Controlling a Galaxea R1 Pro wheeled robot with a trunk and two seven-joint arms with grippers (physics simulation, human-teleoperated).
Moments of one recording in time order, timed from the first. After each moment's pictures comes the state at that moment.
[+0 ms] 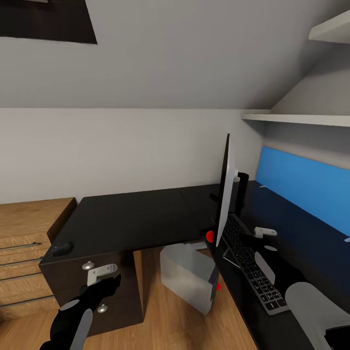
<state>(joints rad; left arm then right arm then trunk) -0.11 -0.05 0.04 -1.54 0.21 0.63 0.21 -0.77 -0.19 0.20 -0.55 -0.37 0.12 -0.17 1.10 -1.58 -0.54</state>
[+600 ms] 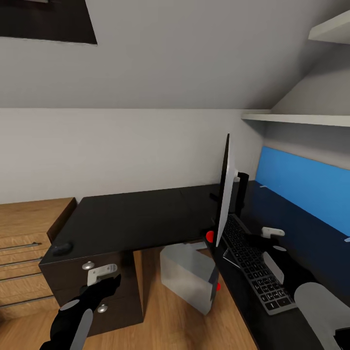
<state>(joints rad) -0.11 -0.05 0.04 -1.54 0.21 0.63 0.21 -0.77 -0.25 0.19 -0.54 -0.39 0.12 -0.13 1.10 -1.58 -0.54</state>
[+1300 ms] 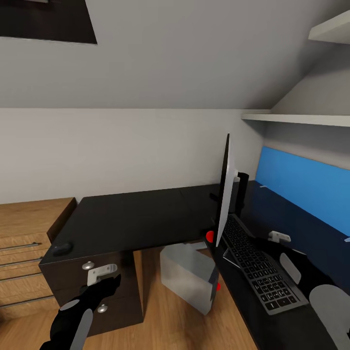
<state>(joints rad) -0.11 -0.05 0.04 -1.54 0.21 0.63 0.21 -0.77 -0.32 0.09 -0.49 -0.49 0.21 0.16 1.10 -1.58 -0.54</state>
